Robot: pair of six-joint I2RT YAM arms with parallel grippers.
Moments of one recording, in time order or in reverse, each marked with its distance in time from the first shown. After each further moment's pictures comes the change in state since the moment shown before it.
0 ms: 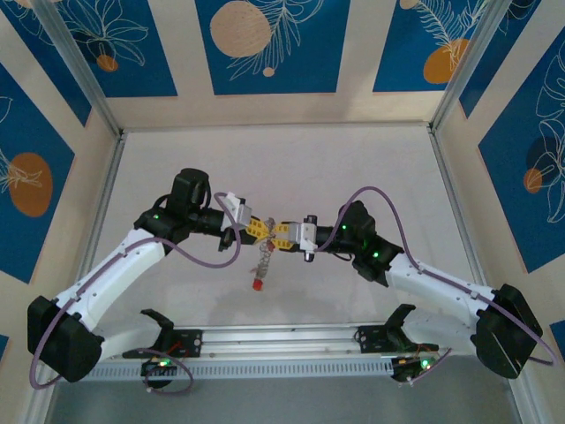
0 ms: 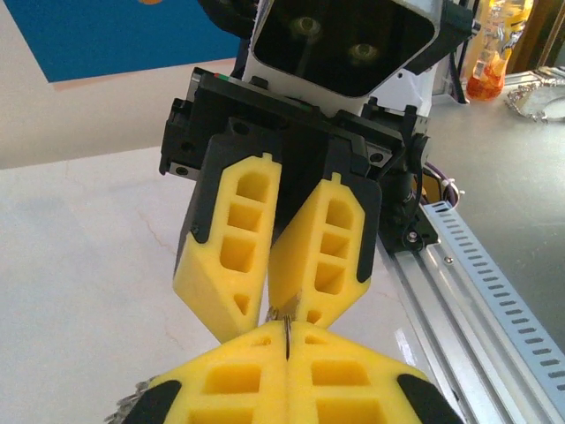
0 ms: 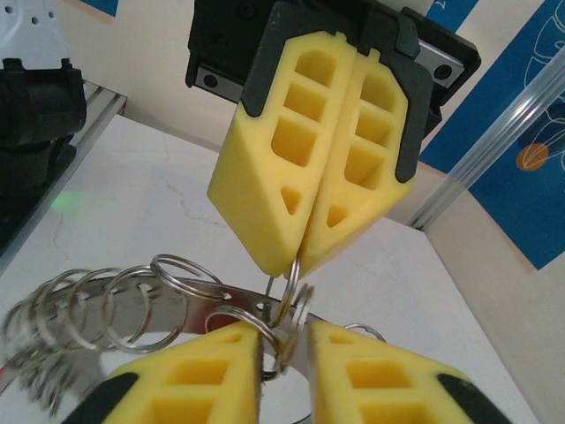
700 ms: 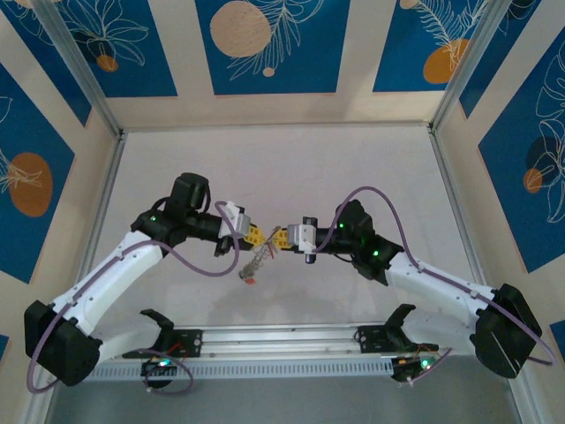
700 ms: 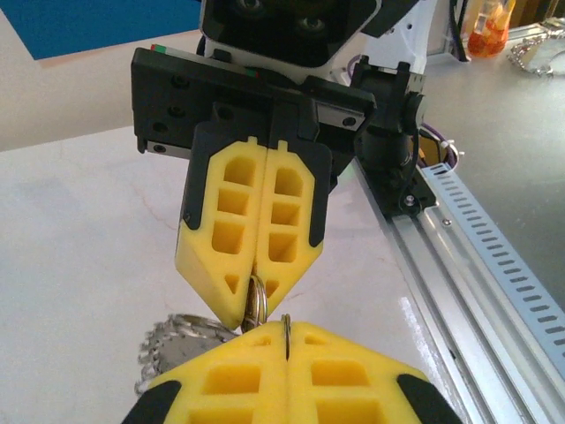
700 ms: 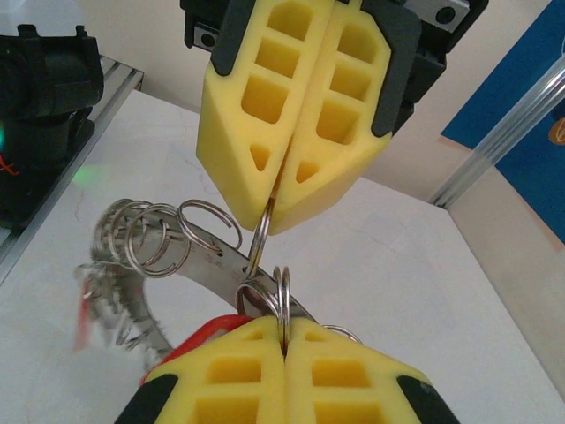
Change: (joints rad) left arm -0.002 -0.032 0.000 -0.140 -0.056 0.149; right arm -0.012 0.006 0.015 -0.097 -0.017 -0.033
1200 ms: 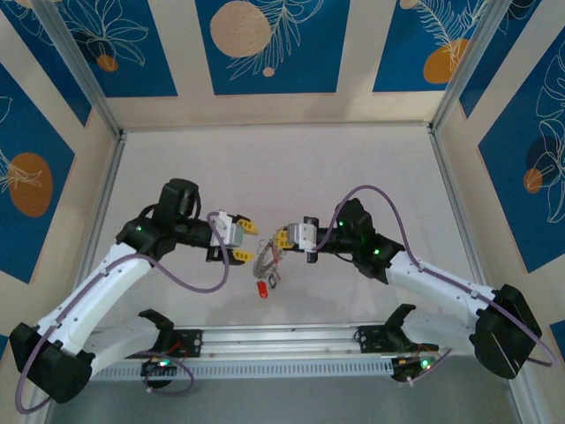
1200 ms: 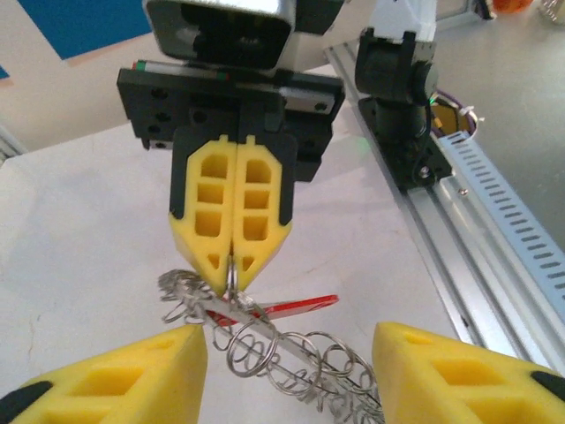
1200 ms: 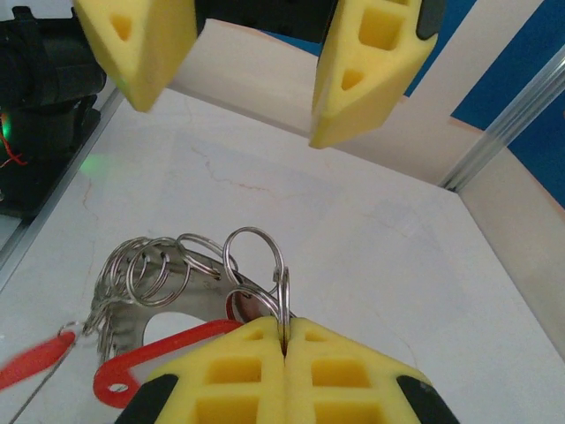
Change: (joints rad) left arm -0.002 -0.098 0.003 -0.090 -0.099 0.059; right arm -0.010 0.000 0.013 -0.058 -0.005 0.000
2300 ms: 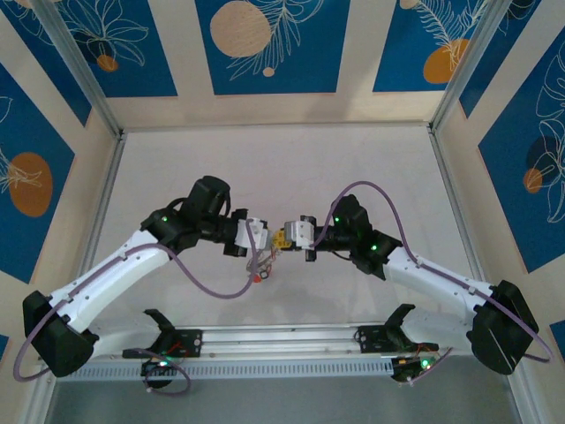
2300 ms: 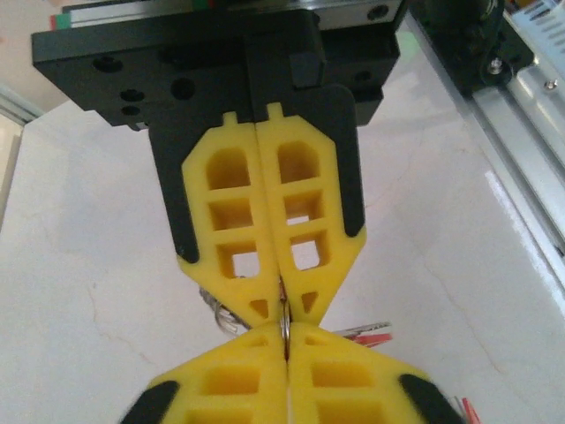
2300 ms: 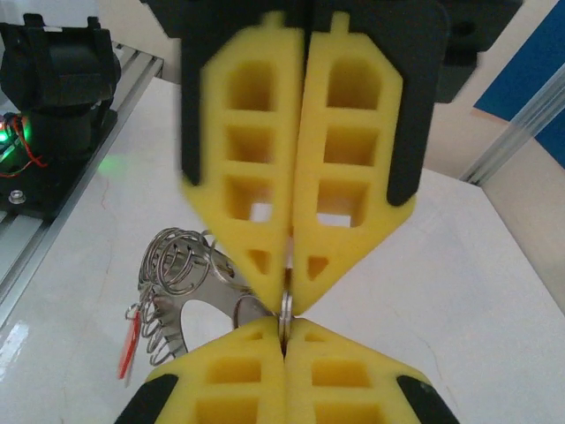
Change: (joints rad) left arm -0.194 0.137 0.107 0.002 -0.353 0.107; right arm 0.002 0.033 0.043 -0.055 -0.025 0.005
